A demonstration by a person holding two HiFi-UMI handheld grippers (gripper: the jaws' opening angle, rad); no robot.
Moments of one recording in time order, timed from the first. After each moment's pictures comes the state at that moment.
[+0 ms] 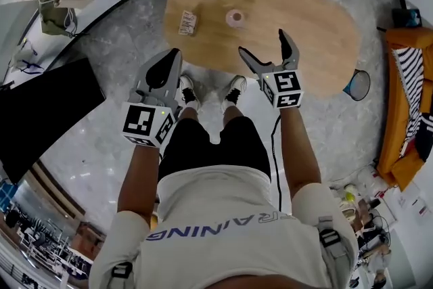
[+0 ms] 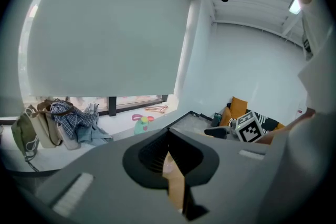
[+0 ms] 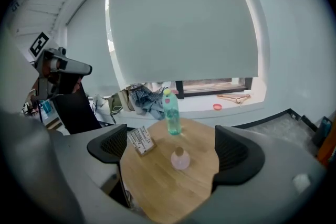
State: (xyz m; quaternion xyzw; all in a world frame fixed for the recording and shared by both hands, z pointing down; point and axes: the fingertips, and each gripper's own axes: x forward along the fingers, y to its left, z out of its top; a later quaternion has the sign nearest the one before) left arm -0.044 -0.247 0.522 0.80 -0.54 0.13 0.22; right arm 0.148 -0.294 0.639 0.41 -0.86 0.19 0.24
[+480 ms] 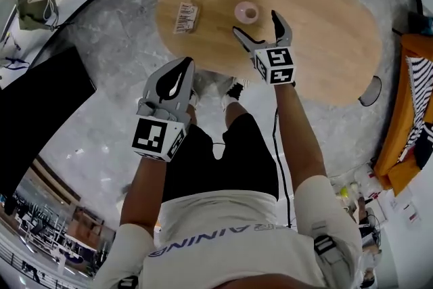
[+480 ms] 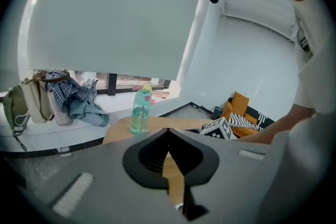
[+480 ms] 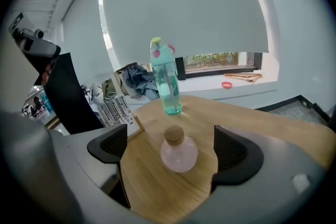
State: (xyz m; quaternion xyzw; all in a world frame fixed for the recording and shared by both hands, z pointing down) left arm -0.033 -0.252 0.651 0.79 -0.53 0.14 0.27; right arm 0.105 -0.346 0.825 0.38 -0.86 0.23 0.27
